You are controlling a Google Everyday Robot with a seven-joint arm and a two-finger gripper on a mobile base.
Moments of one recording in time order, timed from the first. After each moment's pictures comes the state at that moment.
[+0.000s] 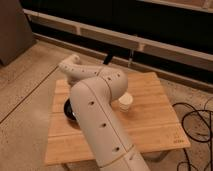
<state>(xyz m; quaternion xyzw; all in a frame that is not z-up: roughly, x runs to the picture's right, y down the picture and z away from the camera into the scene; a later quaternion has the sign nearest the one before) -0.197 0.004 1.015 -0.28 0.03 0.24 0.93</state>
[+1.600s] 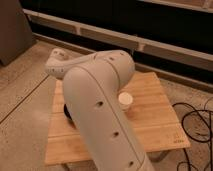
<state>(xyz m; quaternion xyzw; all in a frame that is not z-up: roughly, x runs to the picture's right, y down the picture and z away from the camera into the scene) -0.259 -0.050 0.868 -0.08 -0.12 0.14 0.98</state>
